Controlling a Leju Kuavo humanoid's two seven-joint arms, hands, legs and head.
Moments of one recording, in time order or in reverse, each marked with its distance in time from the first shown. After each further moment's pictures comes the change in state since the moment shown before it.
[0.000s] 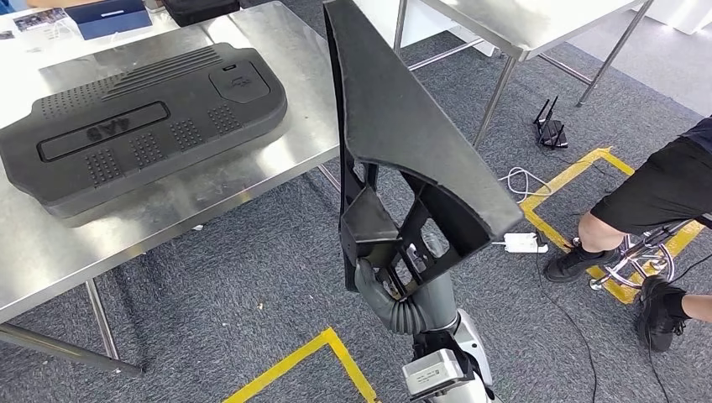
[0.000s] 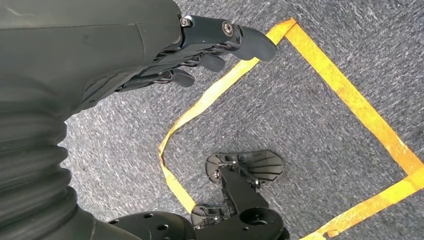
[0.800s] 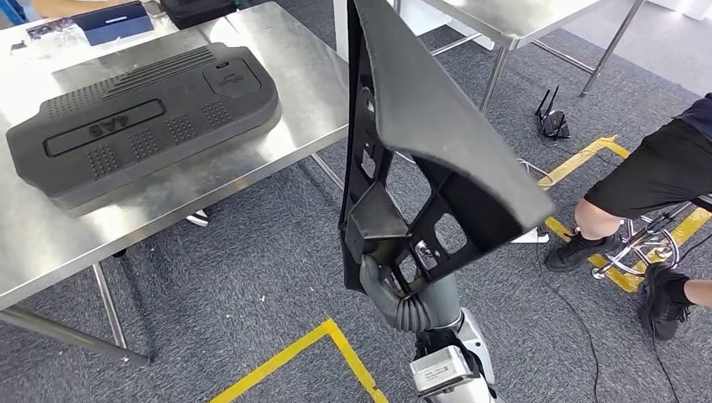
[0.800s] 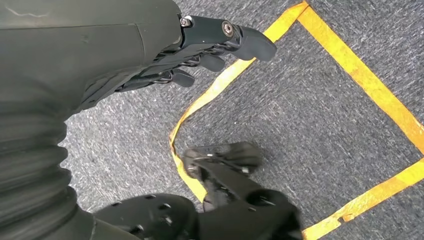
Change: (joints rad) left arm 0.003 0.004 -0.001 0.000 -0.002 -0.020 0.007; right arm 0.001 0.003 -0.008 -0.005 -0.024 -0.004 -0.004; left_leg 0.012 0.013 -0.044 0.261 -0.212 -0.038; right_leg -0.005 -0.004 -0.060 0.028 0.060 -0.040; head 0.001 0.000
